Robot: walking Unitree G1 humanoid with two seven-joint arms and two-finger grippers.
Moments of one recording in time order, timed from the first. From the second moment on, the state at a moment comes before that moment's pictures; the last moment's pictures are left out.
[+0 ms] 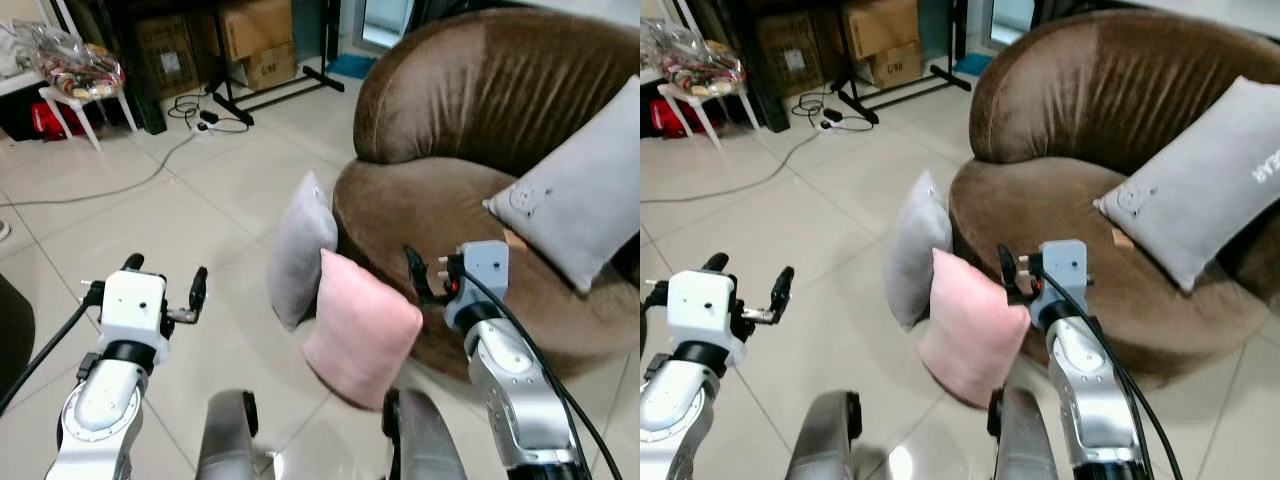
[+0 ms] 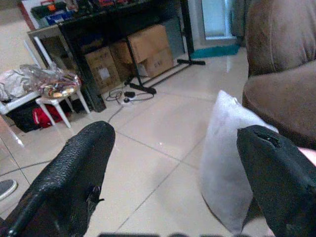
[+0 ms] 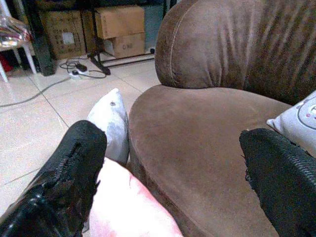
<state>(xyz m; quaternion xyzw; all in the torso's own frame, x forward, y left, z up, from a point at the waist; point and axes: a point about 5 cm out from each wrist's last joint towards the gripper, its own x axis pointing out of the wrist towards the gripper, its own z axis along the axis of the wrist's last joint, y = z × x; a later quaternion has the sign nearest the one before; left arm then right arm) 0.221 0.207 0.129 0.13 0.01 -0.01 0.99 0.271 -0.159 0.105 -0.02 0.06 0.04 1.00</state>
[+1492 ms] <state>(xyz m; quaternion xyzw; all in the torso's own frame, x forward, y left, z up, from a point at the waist) 0.232 0.208 0.127 0.18 0.02 -0.04 0.98 0.305 -0.148 0.082 0.02 0.15 0.06 0.99</state>
